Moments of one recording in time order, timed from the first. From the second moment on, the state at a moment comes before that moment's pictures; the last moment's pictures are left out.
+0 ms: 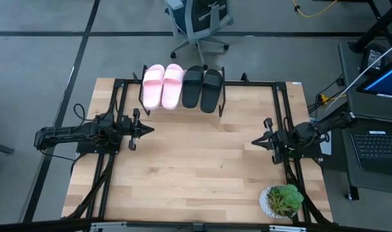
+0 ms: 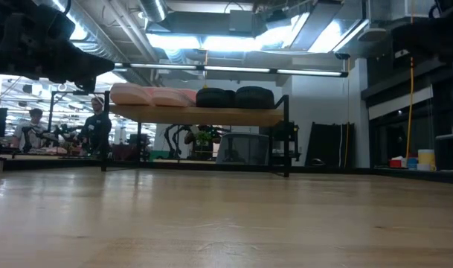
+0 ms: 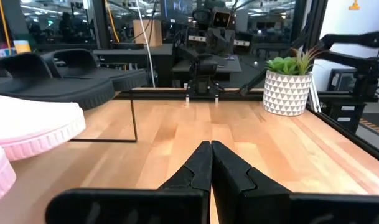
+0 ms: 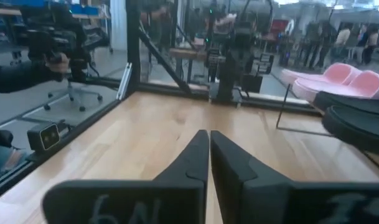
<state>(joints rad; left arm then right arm) 0.17 0.08 0.01 0.06 0.12 0.00 0.39 0.13 0.14 -0.02 0.25 -0.08</state>
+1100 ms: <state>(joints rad) 0.17 0.08 0.01 0.06 0.07 -0.02 0.39 0.05 0.02 0.02 0.24 0.13</state>
